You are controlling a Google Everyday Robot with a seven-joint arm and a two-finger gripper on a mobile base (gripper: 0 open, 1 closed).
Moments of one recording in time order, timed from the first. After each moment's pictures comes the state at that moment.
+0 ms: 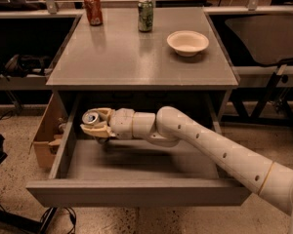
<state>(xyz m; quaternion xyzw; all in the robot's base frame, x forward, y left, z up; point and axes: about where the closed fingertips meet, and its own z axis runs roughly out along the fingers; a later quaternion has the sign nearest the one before) 0.584 0.177 0.732 -0.51 0.50 0.41 0.56</state>
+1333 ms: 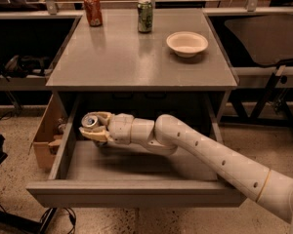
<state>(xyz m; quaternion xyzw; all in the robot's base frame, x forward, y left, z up) 0.579 0.181 0.685 -0.46 0.52 0.44 0.57</state>
